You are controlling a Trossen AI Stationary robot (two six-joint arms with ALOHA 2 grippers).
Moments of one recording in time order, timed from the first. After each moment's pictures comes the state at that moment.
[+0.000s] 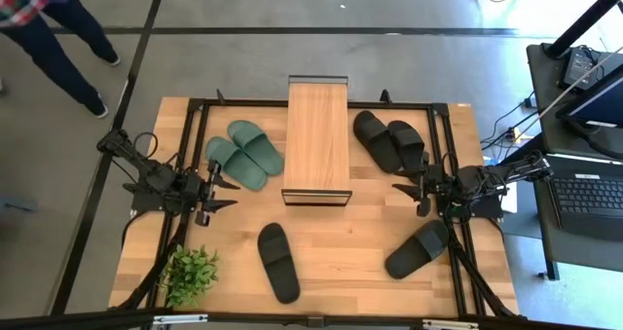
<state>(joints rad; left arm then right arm) -0.58 0.00 0.01 0.09 -0.51 0.06 0.31 0.00 0.07 -0.15 0.45 0.13</state>
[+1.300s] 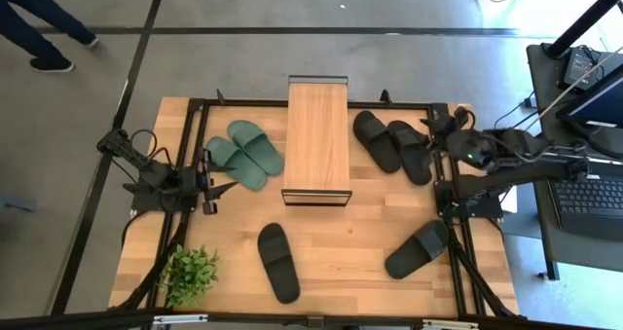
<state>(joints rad) -0.58 0.00 0.01 0.24 -0.76 0.34 0.02 0.75 1.01 -1.02 0.76 0.31</state>
